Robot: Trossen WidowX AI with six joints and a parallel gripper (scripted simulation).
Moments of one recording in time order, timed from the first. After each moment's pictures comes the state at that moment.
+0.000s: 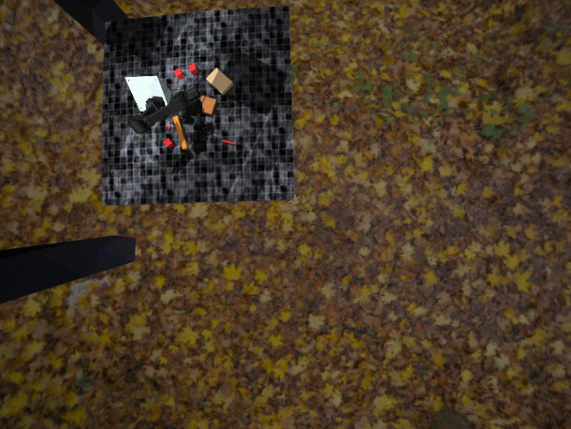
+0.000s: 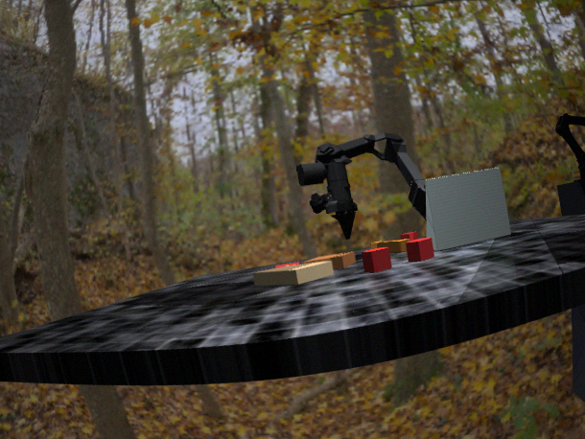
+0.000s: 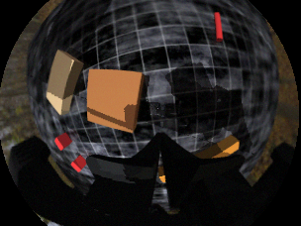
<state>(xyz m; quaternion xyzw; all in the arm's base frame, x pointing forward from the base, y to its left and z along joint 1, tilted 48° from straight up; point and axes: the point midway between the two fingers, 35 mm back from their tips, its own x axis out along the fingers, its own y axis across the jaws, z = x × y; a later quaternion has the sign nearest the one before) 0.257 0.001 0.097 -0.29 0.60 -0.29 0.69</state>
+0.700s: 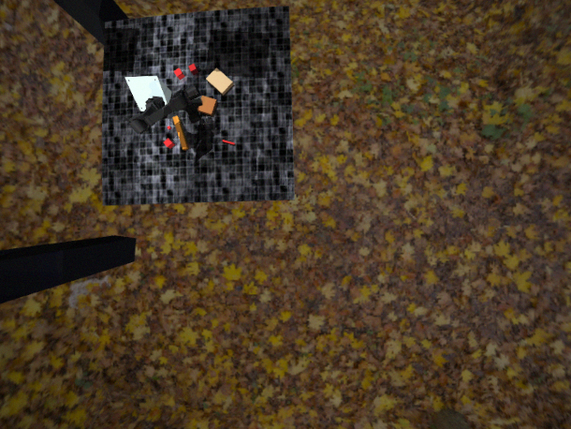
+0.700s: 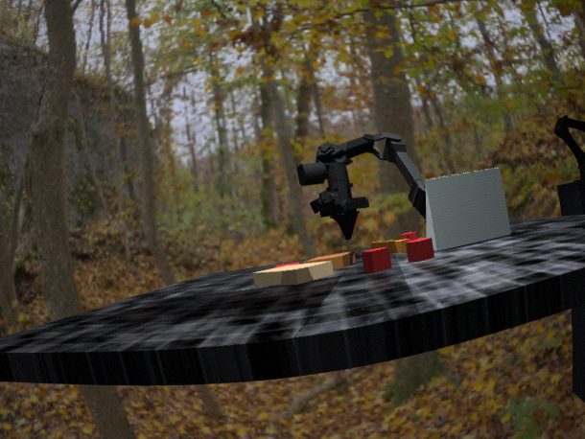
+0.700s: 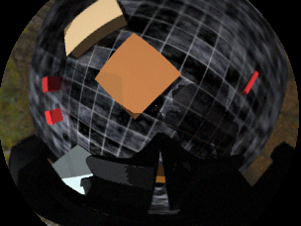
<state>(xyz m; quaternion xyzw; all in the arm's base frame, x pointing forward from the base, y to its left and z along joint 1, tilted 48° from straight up) 0.256 0.005 0.090 -0.47 0.66 -0.09 0.57</state>
